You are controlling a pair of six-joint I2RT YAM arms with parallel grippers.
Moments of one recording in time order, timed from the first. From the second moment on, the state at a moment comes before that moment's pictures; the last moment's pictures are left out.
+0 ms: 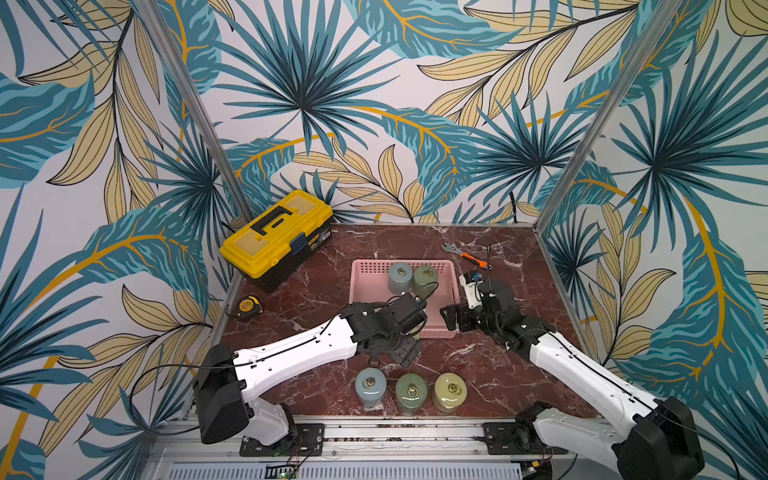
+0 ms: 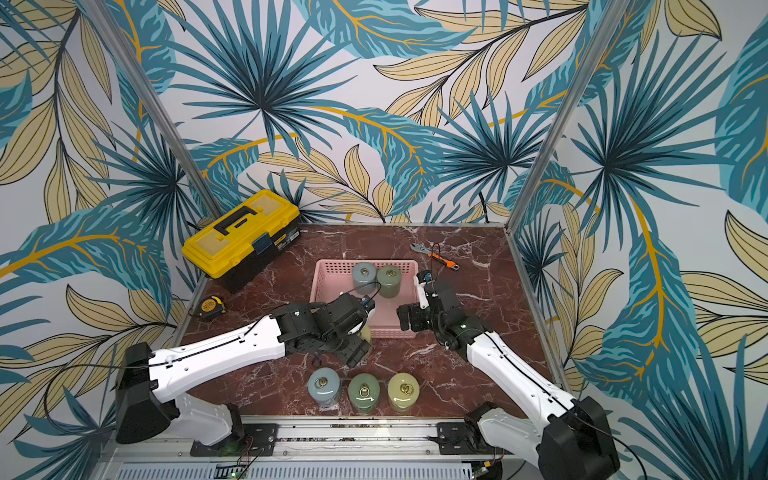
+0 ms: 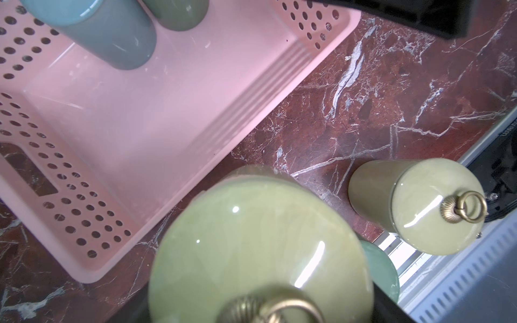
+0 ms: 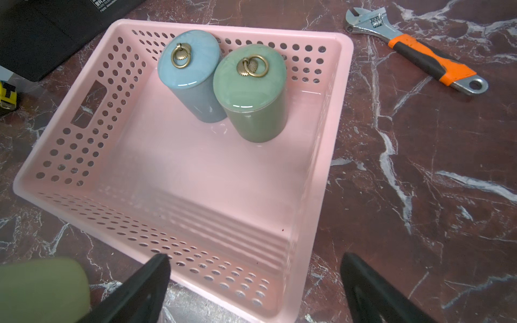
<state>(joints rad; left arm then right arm) -1.05 1.47 1.26 -0.90 -0.12 -0.33 0.44 1.12 0.74 -0.36 0.00 0.23</state>
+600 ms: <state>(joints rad) -1.09 1.53 1.20 -0.81 -0.13 -0.38 0.44 1.08 0.72 -0.36 0.07 0.23</state>
